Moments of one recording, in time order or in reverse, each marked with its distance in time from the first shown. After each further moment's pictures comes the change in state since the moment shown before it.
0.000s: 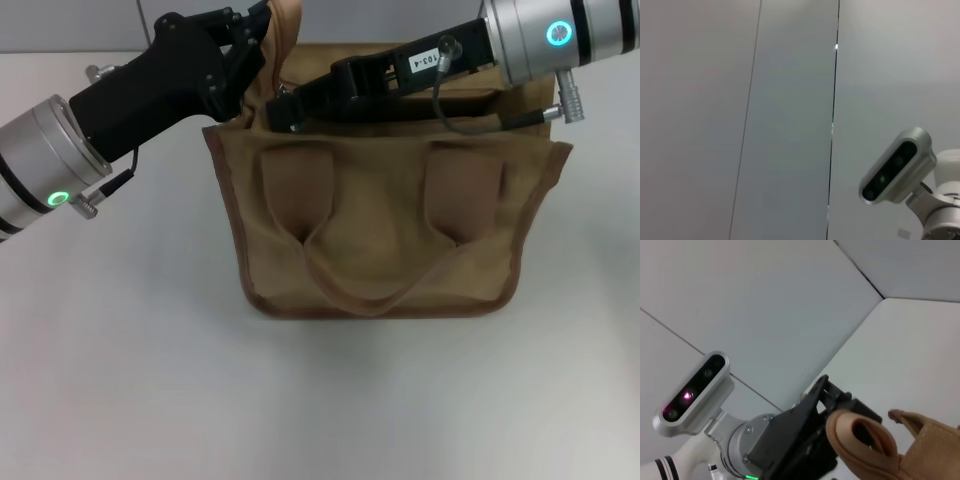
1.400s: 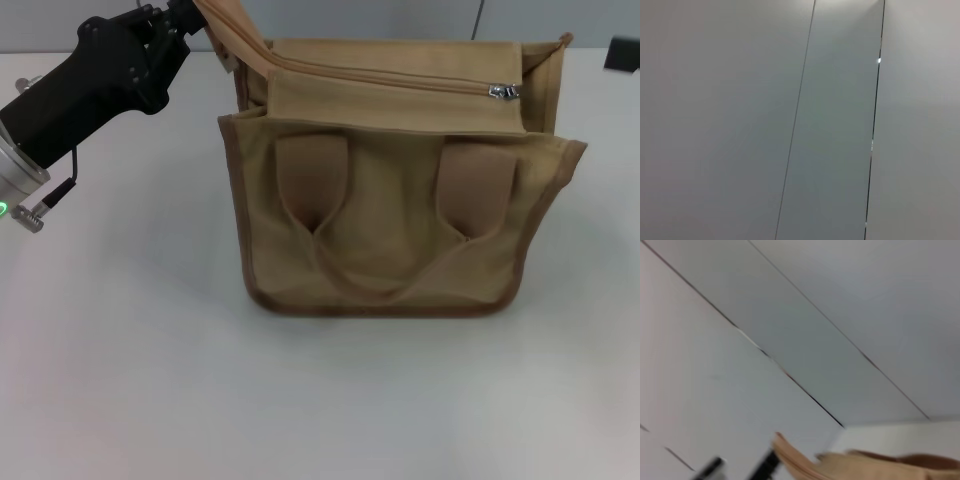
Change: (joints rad) left arm 0.087 0.012 -0.008 0.054 -0.069 0.013 -0.077; right arm -0.422 -0.113 0.526 -0.135 0.090 -0.353 -0.194
